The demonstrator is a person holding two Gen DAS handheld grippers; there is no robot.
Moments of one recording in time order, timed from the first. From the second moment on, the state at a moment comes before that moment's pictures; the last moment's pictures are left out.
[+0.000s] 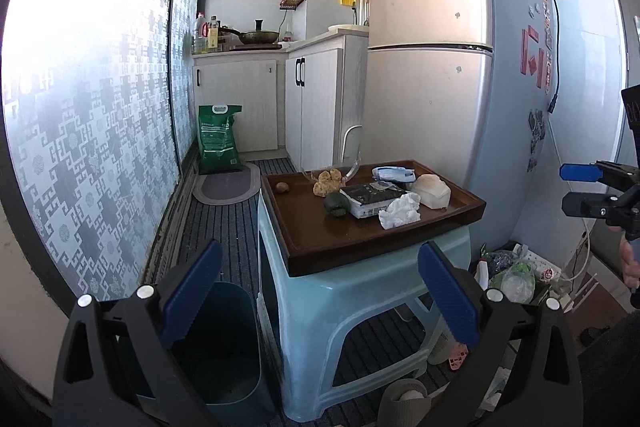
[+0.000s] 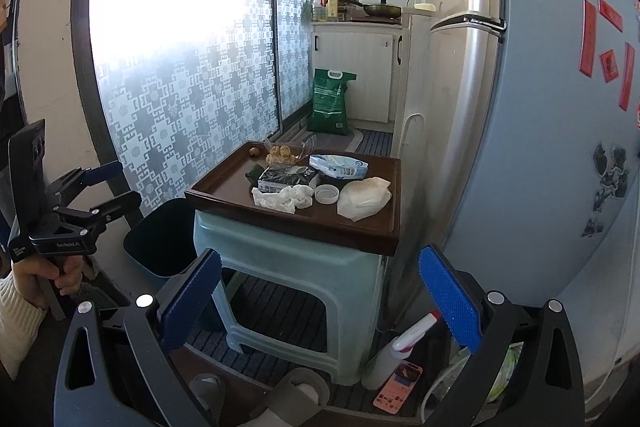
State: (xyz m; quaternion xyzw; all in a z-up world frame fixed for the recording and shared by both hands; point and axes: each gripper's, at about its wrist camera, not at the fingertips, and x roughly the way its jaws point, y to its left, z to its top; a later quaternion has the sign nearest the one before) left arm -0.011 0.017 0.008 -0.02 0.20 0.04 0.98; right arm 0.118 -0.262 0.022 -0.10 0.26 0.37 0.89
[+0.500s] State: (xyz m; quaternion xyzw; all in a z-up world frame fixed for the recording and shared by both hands) left arm 0.025 0.011 0.007 -0.03 0.25 0.01 0.97; right arm 0.161 -0.252 0.015 -0.12 0.28 0.40 0.87
